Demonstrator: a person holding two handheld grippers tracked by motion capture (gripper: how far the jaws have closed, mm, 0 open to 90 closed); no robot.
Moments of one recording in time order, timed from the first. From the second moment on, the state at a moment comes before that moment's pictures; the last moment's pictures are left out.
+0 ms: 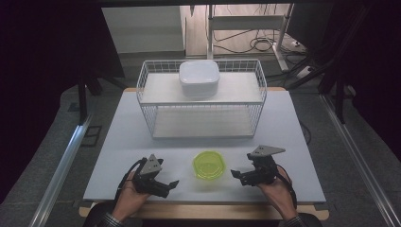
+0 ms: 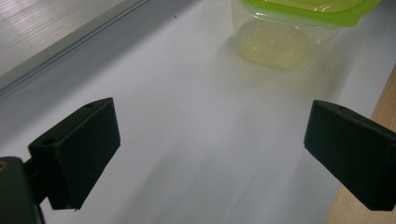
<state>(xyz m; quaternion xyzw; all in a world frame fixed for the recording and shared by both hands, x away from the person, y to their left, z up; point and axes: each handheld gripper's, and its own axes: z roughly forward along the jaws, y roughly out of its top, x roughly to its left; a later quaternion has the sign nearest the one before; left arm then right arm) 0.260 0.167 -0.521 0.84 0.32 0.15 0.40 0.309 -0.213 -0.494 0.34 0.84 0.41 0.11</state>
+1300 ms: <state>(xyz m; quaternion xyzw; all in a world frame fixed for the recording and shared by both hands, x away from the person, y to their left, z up) 0.260 0.165 -0.522 0.84 0.32 0.16 0.40 0.333 -0.188 -0.482 0.39 0.81 0.44 -0.02</state>
